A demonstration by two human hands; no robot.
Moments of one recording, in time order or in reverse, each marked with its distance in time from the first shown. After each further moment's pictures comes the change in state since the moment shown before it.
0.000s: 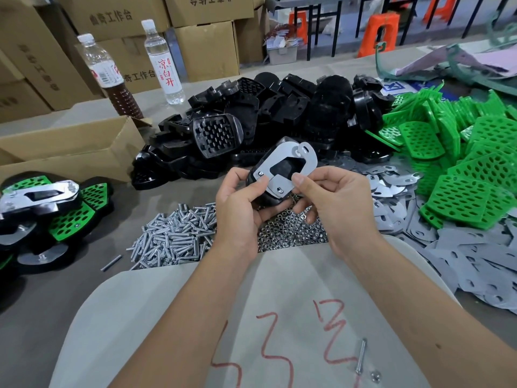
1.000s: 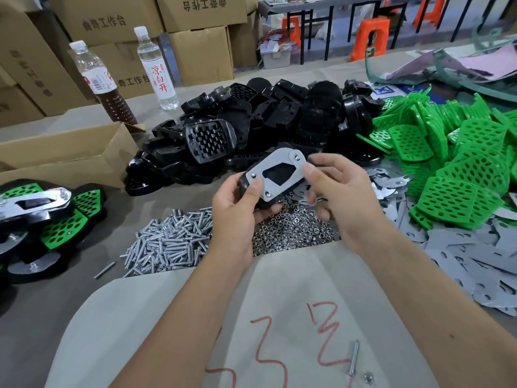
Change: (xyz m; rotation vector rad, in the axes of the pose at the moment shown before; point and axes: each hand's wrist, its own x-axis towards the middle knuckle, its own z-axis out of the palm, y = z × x) left_hand 0.007 -0.013 0.002 0.060 0.047 0.060; right_hand 0.017 -0.007 -0.023 -0.016 -0.003 0.065
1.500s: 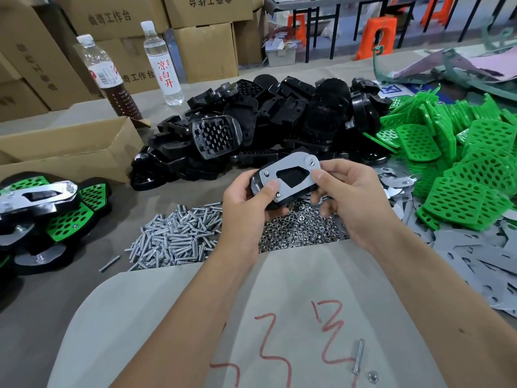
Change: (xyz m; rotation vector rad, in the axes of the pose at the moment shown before) left_hand -0.002 0.000 -0.001 0.092 -0.081 -0.002; right_hand 0.003 0.001 -0.007 -0.069 -0.100 -0.017
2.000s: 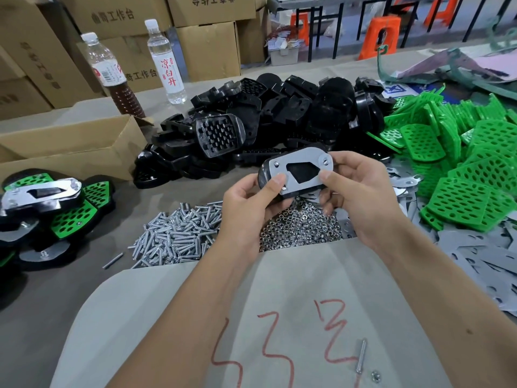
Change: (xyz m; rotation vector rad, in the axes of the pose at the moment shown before) left_hand 0.003 0.002 -0.002 -0.131 -0.001 -0.112; right_hand 0.000 -0.003 -0.003 0.012 -0.019 -0.098
